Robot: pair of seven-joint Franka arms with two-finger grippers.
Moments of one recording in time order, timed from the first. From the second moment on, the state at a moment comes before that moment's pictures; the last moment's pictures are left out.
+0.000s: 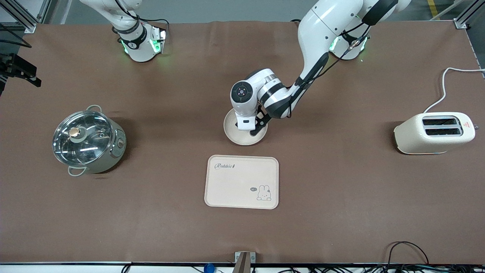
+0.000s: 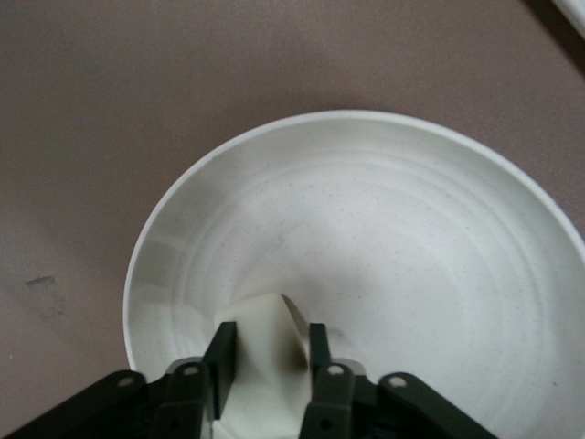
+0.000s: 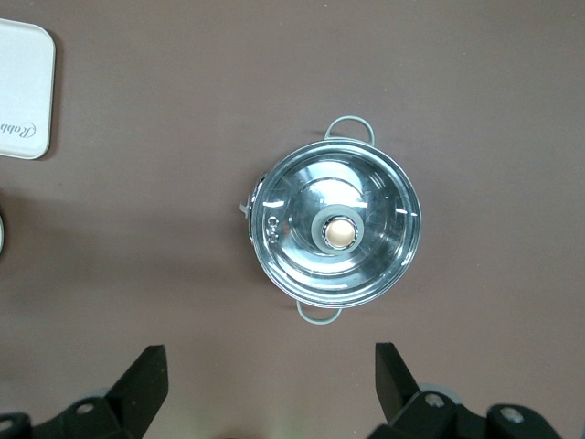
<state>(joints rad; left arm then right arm) -0.59 0.75 -0.34 -1.61 0.18 2.17 -1.76 -0.16 -0.10 0.06 -1.60 0.00 1.50 -0.22</state>
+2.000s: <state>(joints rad) 0.02 0.71 -0.30 -1.58 0.42 2.11 -1.19 -0.15 -0.11 0.02 -1.62 0.00 1.49 -0.06</state>
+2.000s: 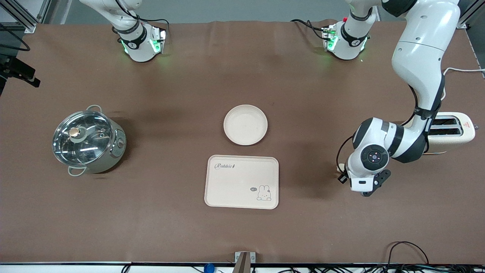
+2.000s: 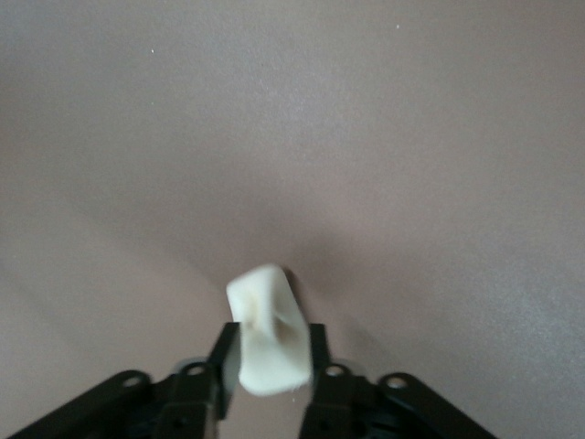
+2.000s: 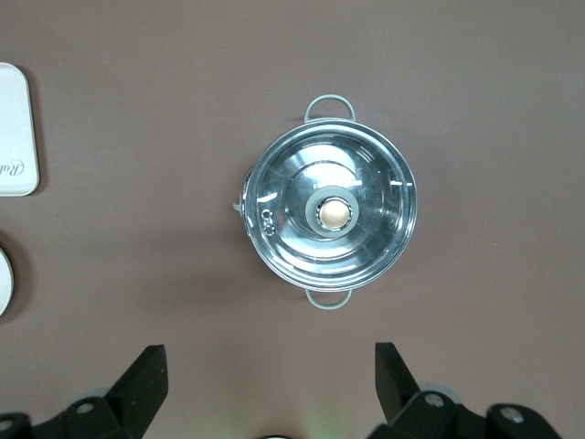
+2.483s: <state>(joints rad) 0.02 0.62 -0.33 -1.50 0.42 1.97 -1.01 -0.12 -0.11 0.02 -1.63 0.00 1.52 0.02</state>
